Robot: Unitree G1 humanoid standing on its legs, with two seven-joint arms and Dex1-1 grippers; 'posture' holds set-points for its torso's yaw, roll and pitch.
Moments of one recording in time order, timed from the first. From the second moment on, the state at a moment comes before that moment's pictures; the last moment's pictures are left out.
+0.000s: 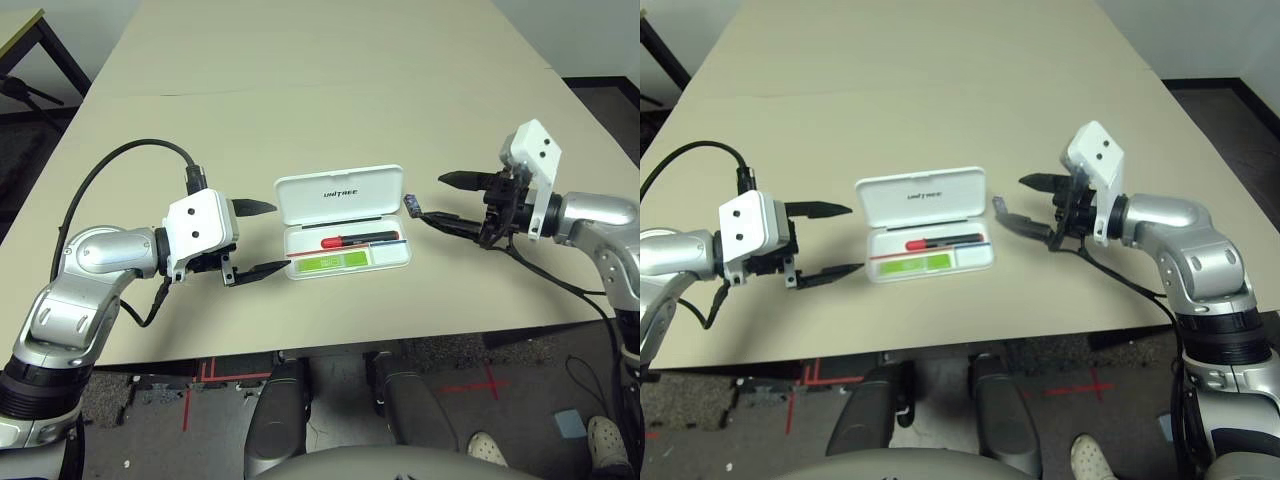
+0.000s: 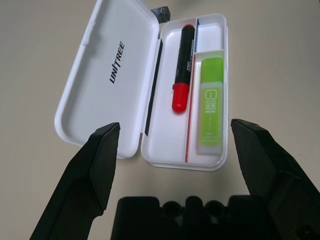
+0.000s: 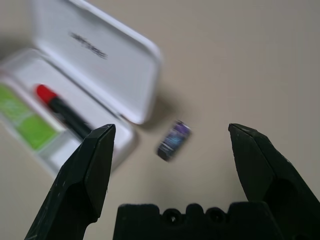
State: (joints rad) left arm -0.20 0.86 0.03 -0.41 -0.31 0.34 -1.06; right arm -0.47 -0.73 -0.05 -0.23 0.36 0.84 0.71
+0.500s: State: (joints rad) left arm -0.22 0.88 0.02 -0.39 -0.29 0.33 -1.06; right arm -0.46 -0.34 -0.05 -0.25 0.25 1.00 0.25
